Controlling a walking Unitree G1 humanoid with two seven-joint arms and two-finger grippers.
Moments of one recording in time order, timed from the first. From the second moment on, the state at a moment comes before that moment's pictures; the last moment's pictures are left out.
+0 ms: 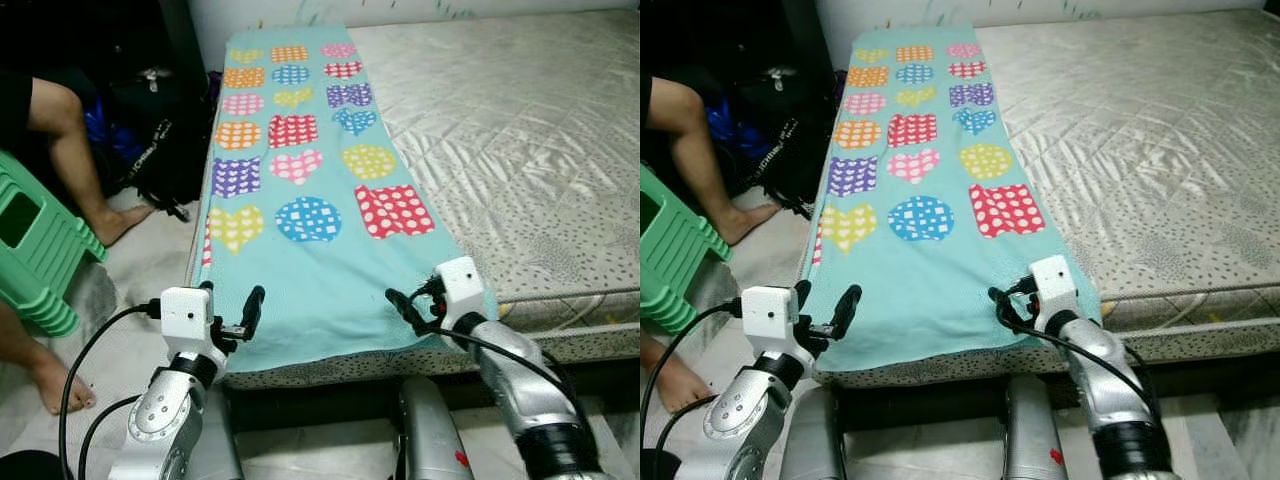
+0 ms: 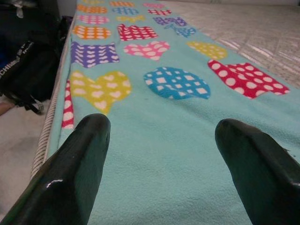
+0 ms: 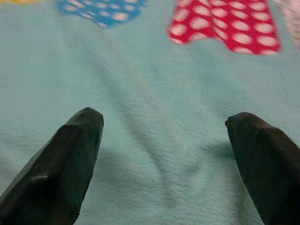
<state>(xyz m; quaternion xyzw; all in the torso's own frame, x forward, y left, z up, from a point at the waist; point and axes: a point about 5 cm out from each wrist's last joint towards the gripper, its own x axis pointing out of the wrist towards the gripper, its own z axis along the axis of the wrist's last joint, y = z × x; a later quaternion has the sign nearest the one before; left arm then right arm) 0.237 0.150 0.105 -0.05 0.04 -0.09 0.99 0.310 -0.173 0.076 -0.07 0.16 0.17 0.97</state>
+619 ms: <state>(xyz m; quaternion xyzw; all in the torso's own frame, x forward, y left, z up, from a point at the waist) 0.236 0.152 0.104 -0.05 0.04 -0.09 0.99 0.311 -0.213 0.061 -0.09 0.22 0.12 0.96</state>
